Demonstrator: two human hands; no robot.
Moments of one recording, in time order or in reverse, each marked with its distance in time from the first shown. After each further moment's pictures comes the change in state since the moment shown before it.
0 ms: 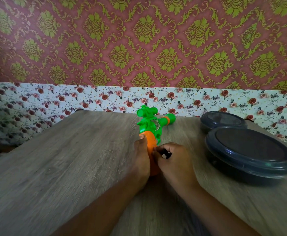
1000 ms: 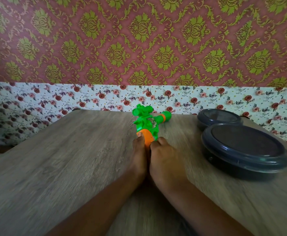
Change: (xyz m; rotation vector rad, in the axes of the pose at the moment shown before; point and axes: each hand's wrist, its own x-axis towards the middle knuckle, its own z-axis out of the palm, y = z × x) left_hand 0.008 -0.004 0.000 -0.163 -0.102 0.032; right_hand -0.008 -0.030 0.000 -0.564 -0.145 -0.111
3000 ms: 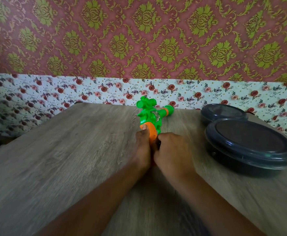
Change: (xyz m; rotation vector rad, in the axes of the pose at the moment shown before) left_hand -0.017 0.014 0.003 0.437 -0.020 0.111; right_hand 0.005 0.009 -0.005 0.106 0.012 0.068
